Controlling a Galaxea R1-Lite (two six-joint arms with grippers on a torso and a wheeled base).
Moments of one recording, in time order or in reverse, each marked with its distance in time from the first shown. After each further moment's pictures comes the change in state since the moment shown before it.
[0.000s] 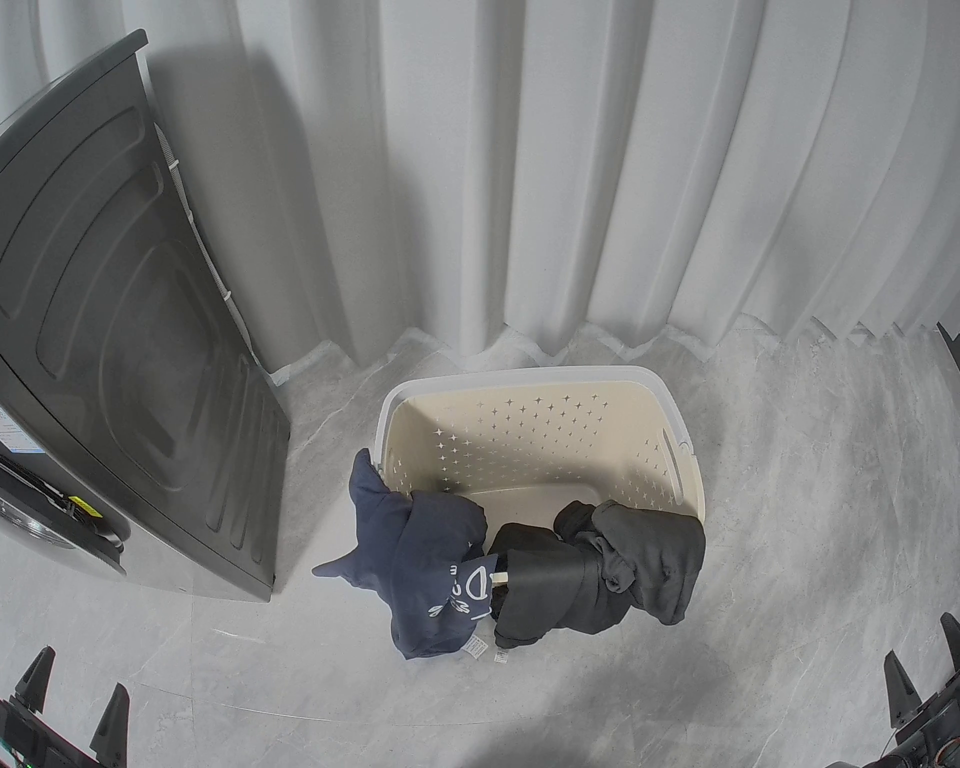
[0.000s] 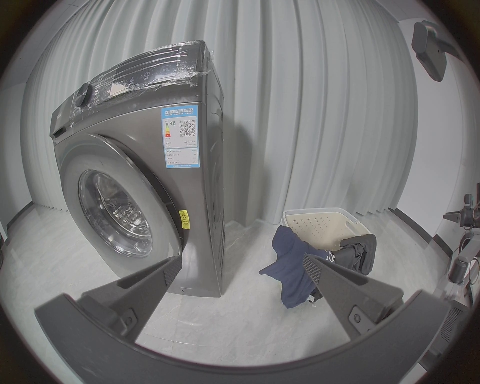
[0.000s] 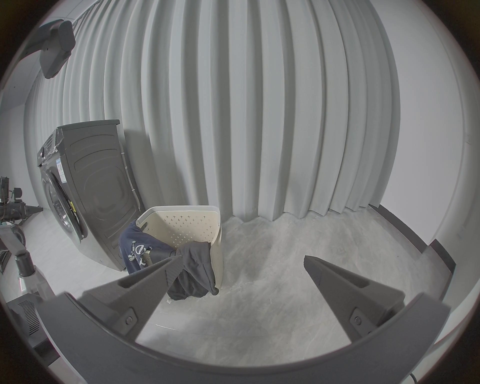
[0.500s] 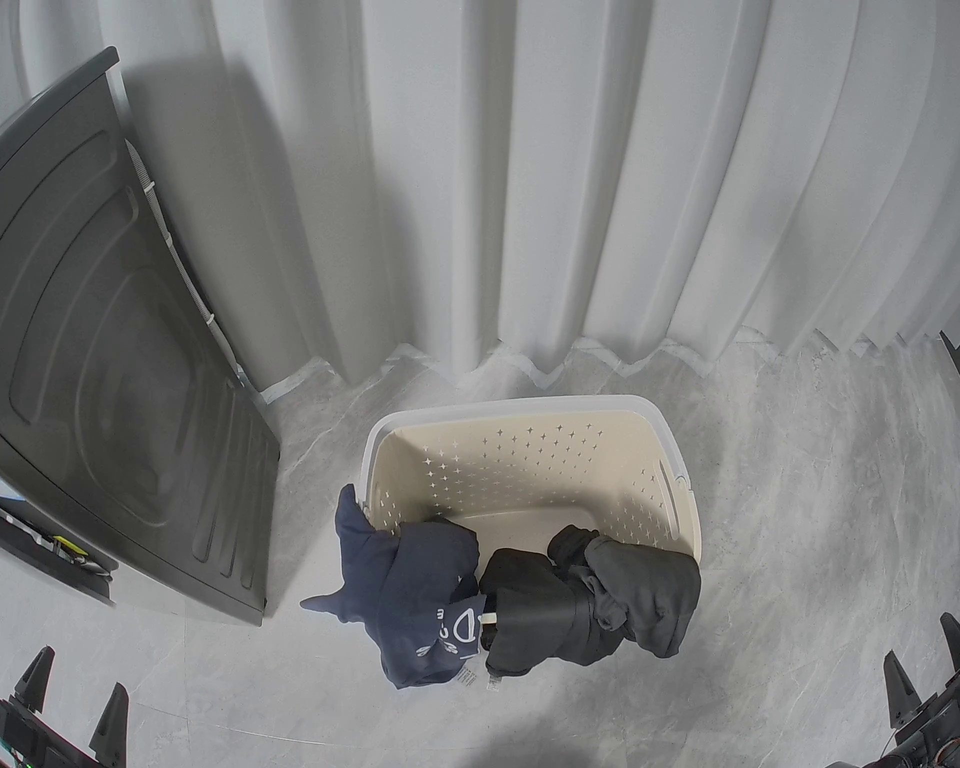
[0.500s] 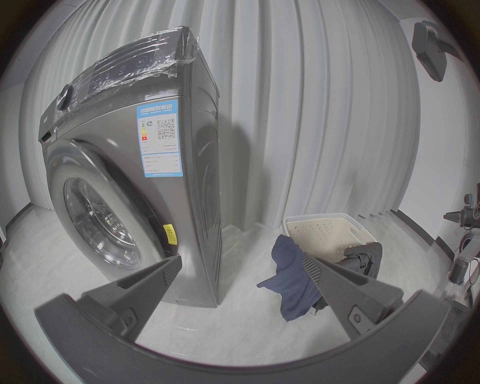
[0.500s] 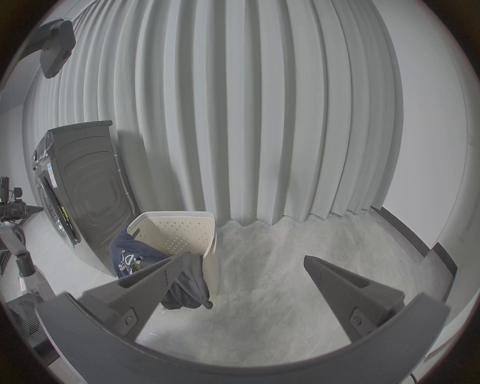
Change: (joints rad) left arm 0.000 0.000 0.000 0.000 0.000 0.000; right arm 0.000 0.000 0.000 0.000 0.000 0.000
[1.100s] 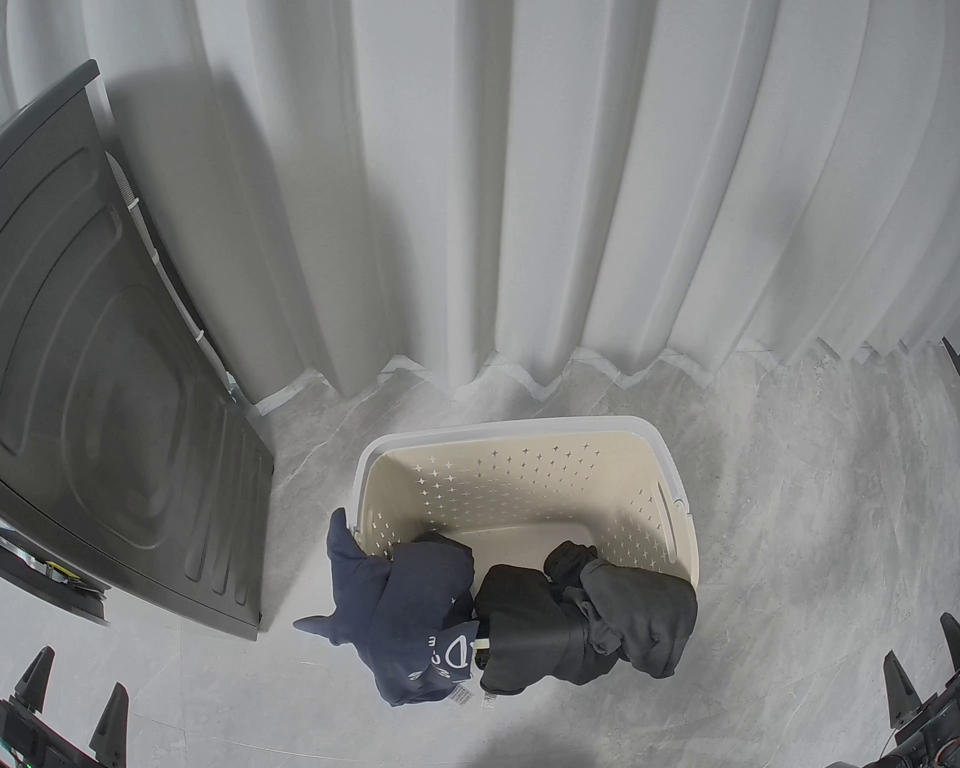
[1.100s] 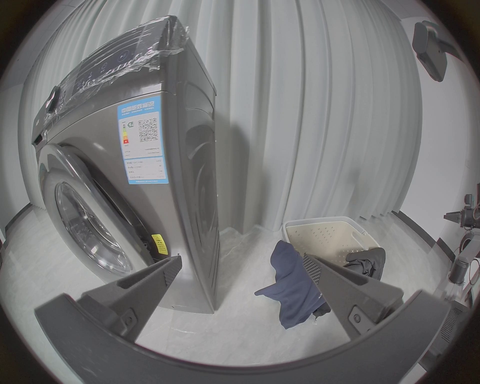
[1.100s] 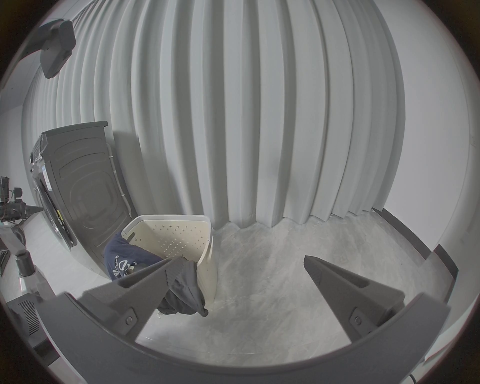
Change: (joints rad) left arm 0.000 0.000 0.000 0.000 0.002 -0.001; right arm 0.000 0.000 0.000 0.000 0.000 0.000
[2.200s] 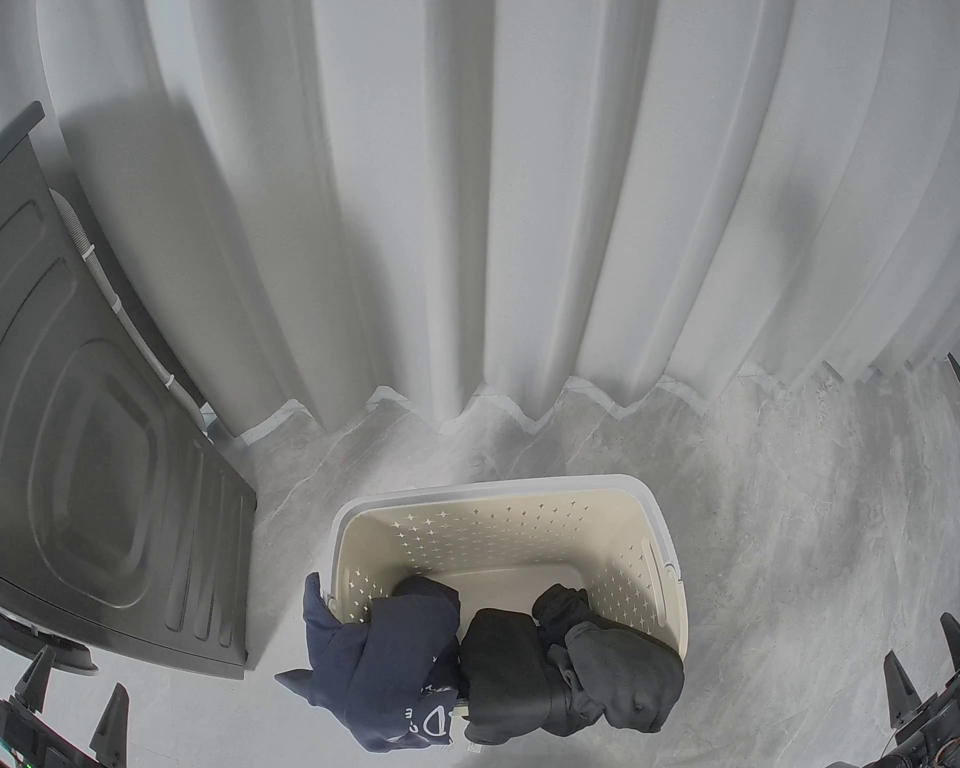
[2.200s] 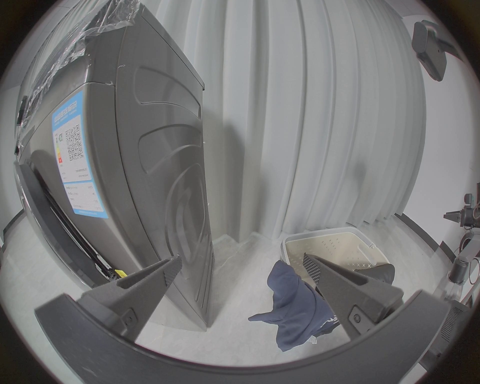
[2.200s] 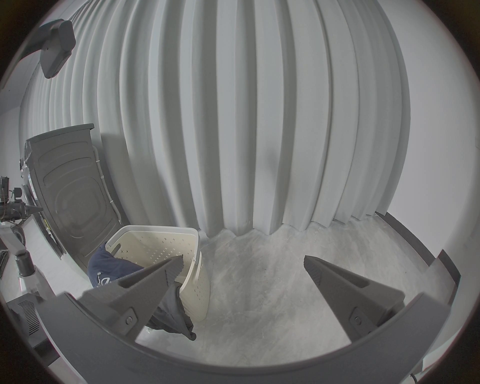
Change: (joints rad) left arm 0.000 0.000 0.000 0.000 0.000 0.002; right arm 0.000 0.000 0.000 0.000 0.000 0.000
